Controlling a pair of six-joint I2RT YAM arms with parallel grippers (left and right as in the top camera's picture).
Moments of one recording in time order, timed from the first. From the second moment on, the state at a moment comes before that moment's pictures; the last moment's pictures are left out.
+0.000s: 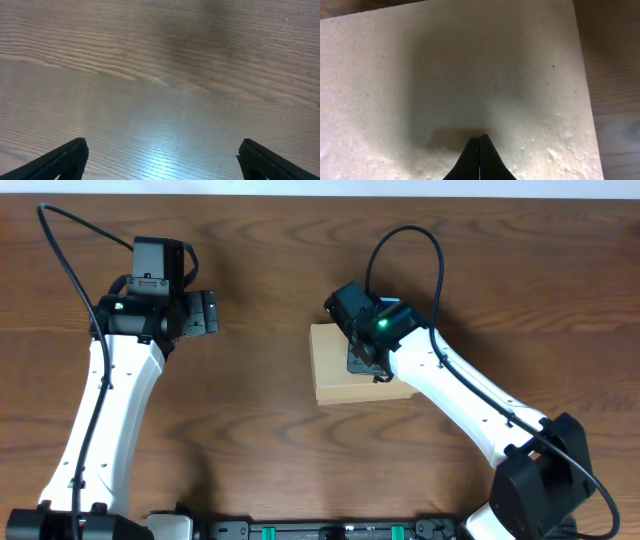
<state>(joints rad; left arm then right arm) -0.09 1.47 1.33 -0.92 -0.22 -0.15 0.63 1.74 1.38 -1.06 0.26 0.74</state>
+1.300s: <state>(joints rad) 0.08 1.44 1.31 -0.90 0.00 -0.10 -0.05 1.55 1.46 -0.76 0.11 0.15</state>
